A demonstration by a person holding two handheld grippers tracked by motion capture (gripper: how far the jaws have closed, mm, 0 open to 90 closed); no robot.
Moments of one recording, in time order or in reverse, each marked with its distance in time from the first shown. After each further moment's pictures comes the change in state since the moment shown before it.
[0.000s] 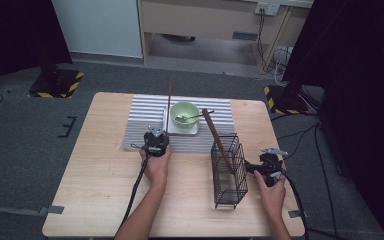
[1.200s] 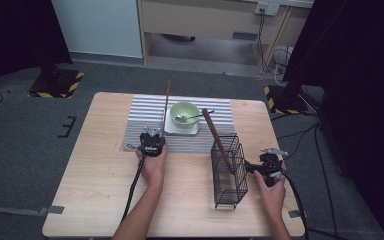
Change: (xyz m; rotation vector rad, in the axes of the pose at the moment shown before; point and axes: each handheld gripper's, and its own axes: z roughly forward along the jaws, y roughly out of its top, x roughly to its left) left arm 0.013 -0.002 0.000 0.027 0.021 -0.031; right arm 0.000 0.000 0.000 0.000 0.000 0.001
